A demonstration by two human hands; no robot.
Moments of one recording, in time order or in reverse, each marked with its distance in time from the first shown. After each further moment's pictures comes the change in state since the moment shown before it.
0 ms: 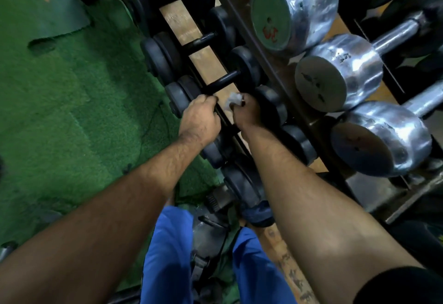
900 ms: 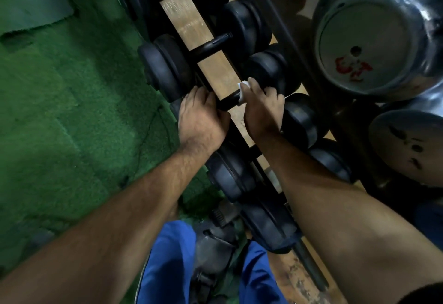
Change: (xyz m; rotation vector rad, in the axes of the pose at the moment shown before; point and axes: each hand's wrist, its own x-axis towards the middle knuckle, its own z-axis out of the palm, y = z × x) left_hand 0.084 -0.056 0.026 0.040 0.168 0.013; right_hand 0.081 0.011 0.022 -1.074 0.382 -0.738
